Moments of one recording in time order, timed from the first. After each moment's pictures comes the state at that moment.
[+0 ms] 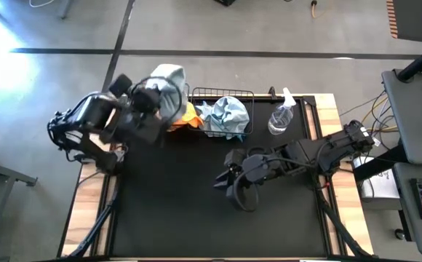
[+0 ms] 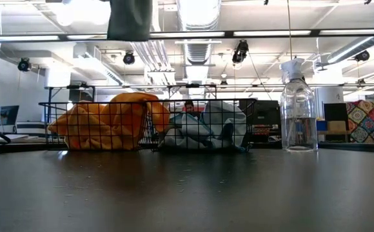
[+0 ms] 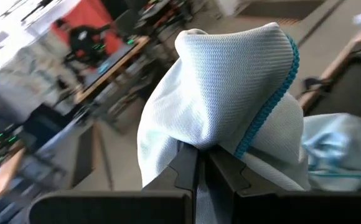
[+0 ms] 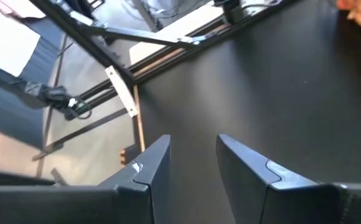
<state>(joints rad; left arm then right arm) -0.21 1.55 2.18 -1.57 -1.22 -0.37 0.34 1.65 1.74 -0.67 0.16 0.69</state>
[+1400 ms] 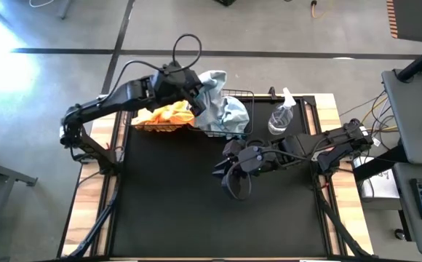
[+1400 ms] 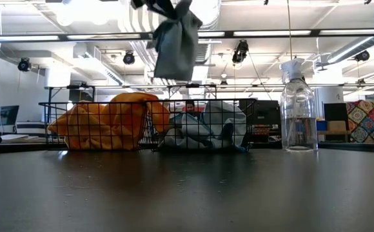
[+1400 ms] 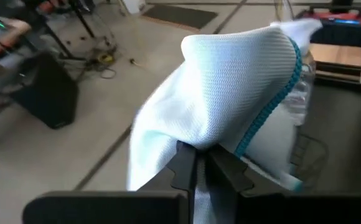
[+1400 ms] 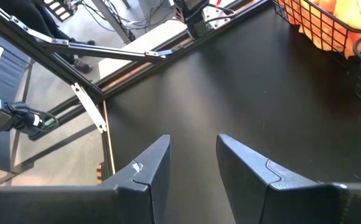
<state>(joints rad) 0.27 1.53 1.73 -0.68 -0.43 0.08 0.28 1.64 1.74 -0.71 0.21 0.68</state>
